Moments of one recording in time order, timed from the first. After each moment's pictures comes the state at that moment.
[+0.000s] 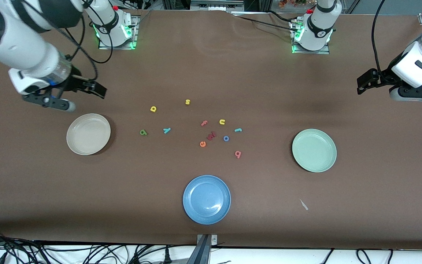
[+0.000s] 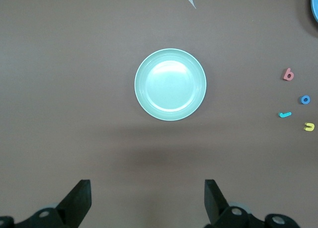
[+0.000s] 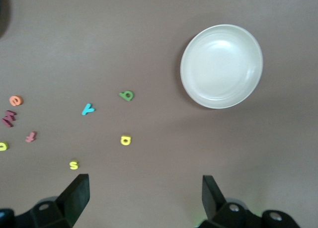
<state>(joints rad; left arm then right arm) -0.04 -0.03 -0.03 -1.69 0.02 1.61 -0.05 0.08 0.06 0.23 -1.74 0.01 1.68 0.55</state>
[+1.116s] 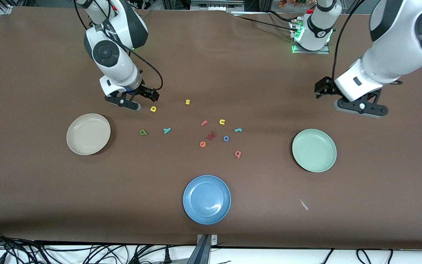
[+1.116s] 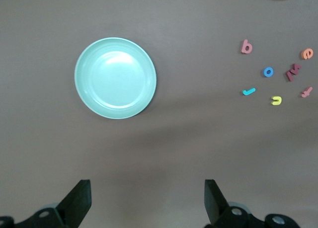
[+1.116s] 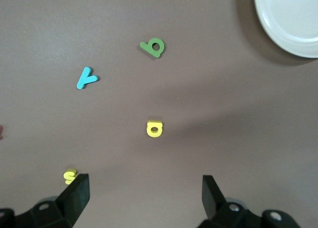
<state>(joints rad) -0.20 0.11 -0.05 -1.65 -0.04 1.61 -0.06 0.09 0.10 0.42 -2.23 0.01 2.21 0.81</state>
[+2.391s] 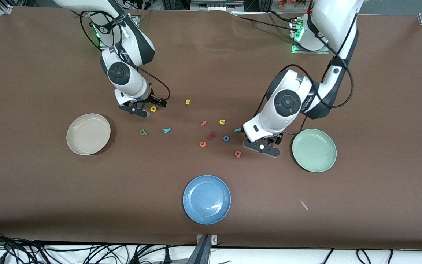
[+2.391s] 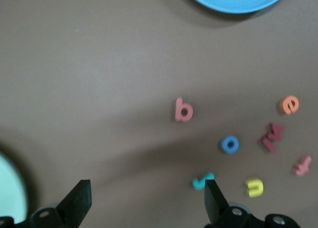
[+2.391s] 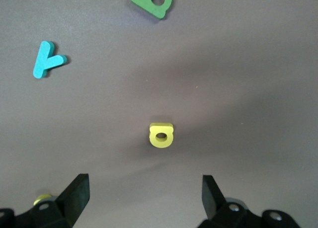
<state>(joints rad) -0.45 0.58 -0.06 -1.60 -0.05 2.21 -0.15 0.10 0.29 0.42 -2.30 0.01 2.44 0.85</state>
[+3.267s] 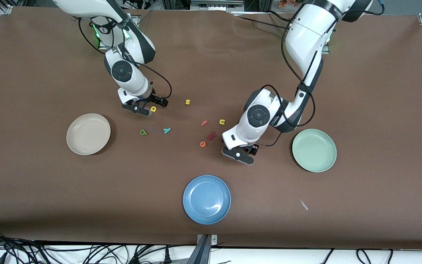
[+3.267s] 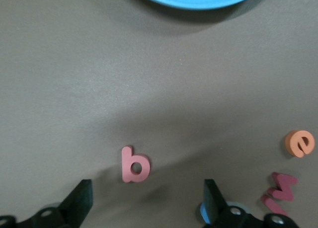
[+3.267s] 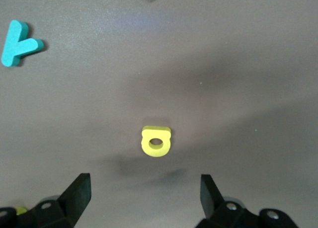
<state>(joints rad) -0.52 0.82 -0.05 -1.49 -0.05 2.41 -0.15 0.10 0.33 0.41 -2.39 -0.03 2.62 0.85</state>
